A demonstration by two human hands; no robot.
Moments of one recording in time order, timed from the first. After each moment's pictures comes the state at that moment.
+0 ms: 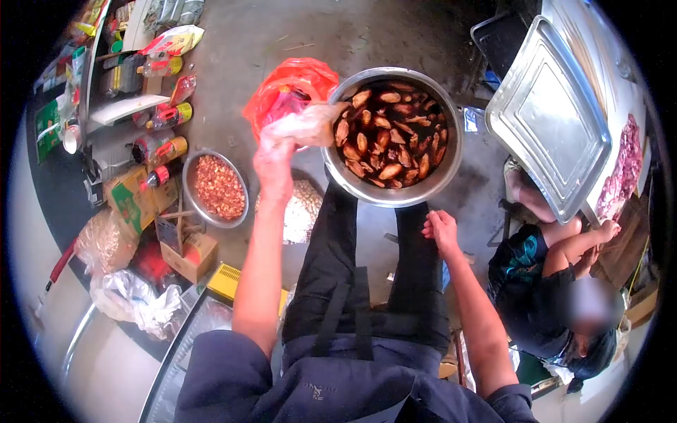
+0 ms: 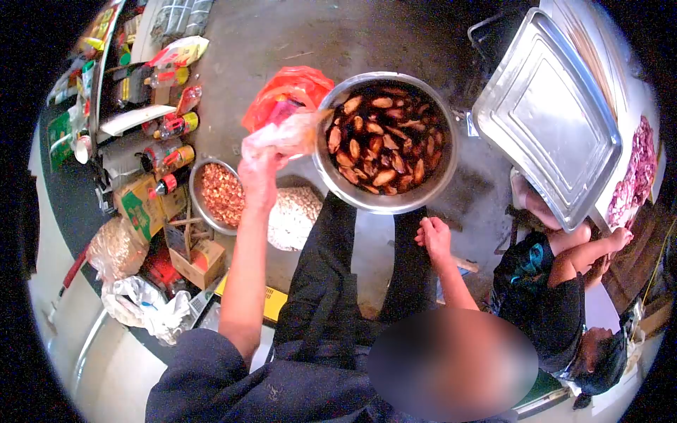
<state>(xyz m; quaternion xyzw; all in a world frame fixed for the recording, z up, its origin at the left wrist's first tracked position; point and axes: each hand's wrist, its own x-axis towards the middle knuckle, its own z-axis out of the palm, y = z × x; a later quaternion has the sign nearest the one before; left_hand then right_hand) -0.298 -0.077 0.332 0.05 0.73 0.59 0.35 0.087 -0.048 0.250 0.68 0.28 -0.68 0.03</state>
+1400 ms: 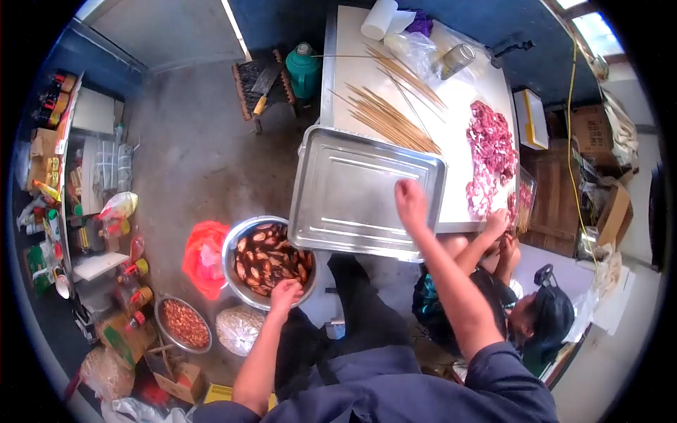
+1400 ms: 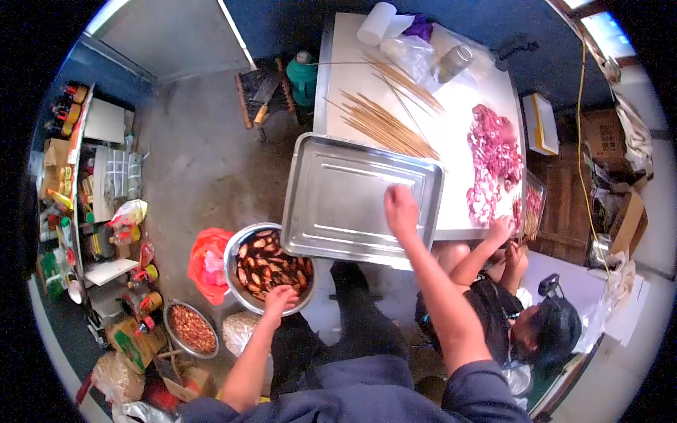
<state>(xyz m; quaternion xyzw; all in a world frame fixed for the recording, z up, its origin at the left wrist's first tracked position) -0.079 0.027 0.342 -0.02 0.70 0.29 0.65 0.191 0.336 0.372 0.63 0.71 -0.22 -0.23</state>
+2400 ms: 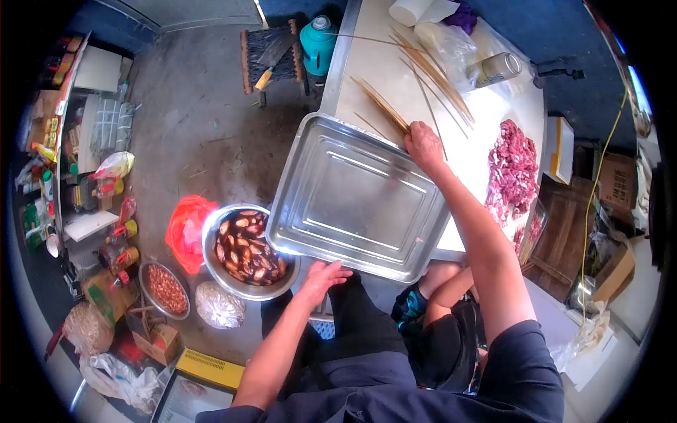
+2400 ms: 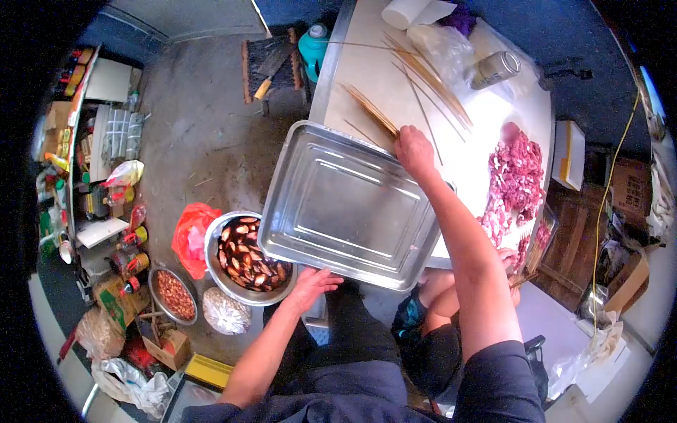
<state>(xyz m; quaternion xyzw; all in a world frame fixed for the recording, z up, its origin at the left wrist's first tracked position) 0.052 0.158 0.337 -0.13 0.50 0.39 0.76 0.201 0.537 0.300 0.47 0.87 -0.16 -0.05</state>
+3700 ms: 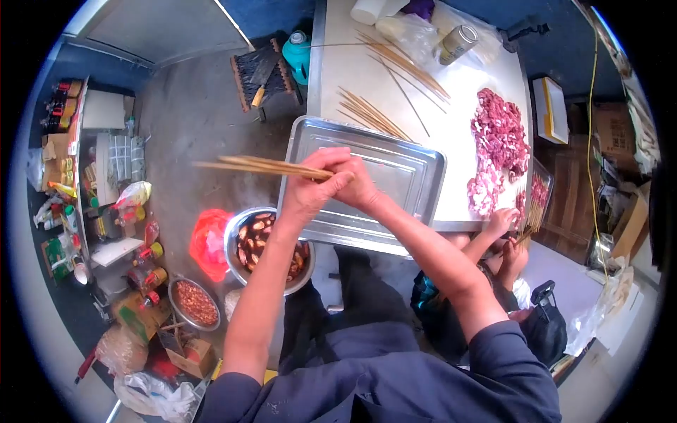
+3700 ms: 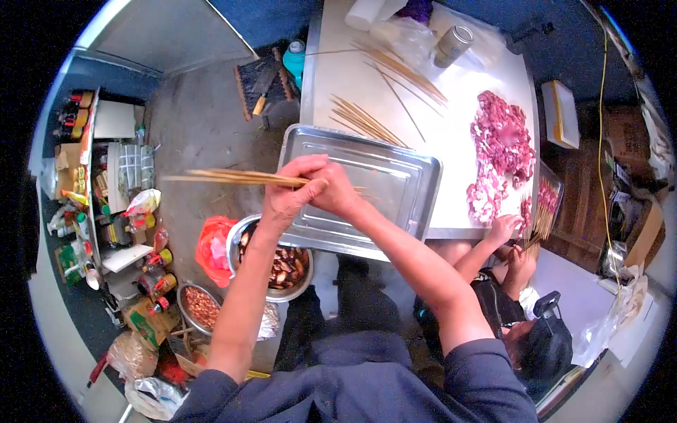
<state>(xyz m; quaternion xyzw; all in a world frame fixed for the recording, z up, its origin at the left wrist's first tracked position) -0.017 0.353 0.492 0.46 0.53 0.50 0.51 0.104 0.398 0.431 0.34 0.77 -0.45 -0.30</state>
